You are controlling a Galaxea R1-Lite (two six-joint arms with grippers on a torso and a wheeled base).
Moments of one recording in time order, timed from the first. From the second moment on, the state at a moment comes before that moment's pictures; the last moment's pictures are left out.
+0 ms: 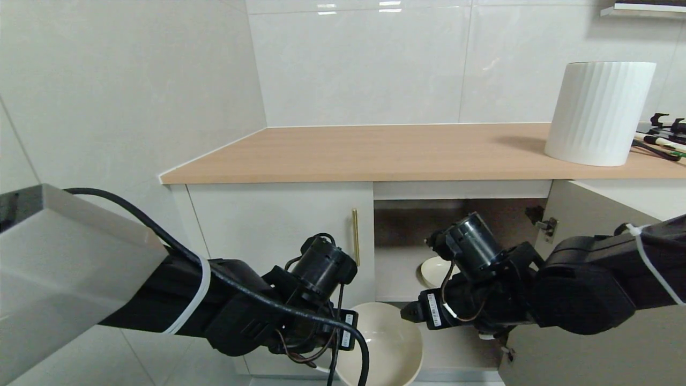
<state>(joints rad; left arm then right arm) -0.71 2.00 -0.98 0.00 0.10 -0.49 0.71 1.92 -1.04 0.02 -0.11 0.44</state>
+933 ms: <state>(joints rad) -0.73 1.98 -0.98 0.00 0.11 -0.49 0.73 2.00 -1.05 0.01 -0.11 0.44</state>
